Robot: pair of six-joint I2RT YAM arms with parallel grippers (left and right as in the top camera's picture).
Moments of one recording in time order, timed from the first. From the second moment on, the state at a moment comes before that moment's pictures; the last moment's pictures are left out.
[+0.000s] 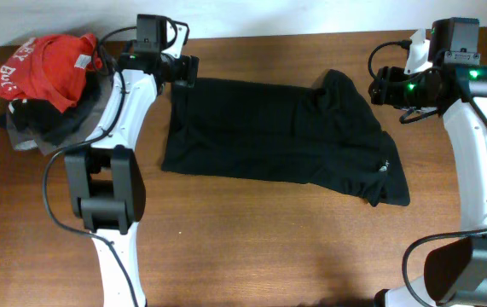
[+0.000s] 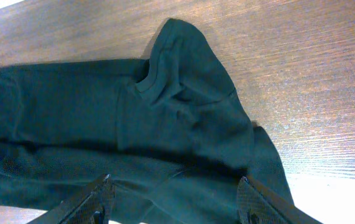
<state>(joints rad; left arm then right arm) -0.13 2.32 2.01 -0.57 0.08 0.14 -0.13 1.70 1.70 -1.03 -0.20 0.12</state>
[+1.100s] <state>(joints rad) -0.13 2.50 2.01 -0.46 0.00 0.16 -0.13 1.70 1.70 -1.05 -0.20 0.12</state>
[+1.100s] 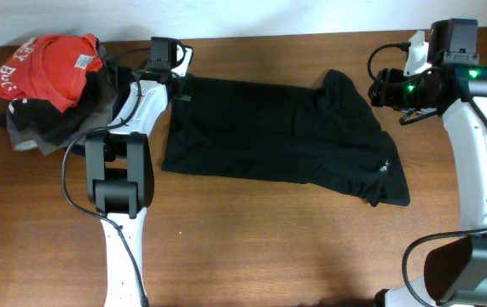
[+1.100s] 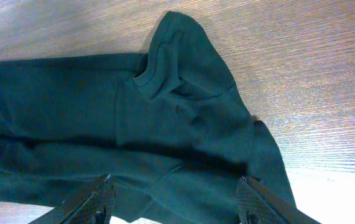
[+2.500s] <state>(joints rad) -0.22 2.29 2.16 -1.04 0.00 0.11 -0.08 2.26 1.70 -0.31 -0.22 0.12</state>
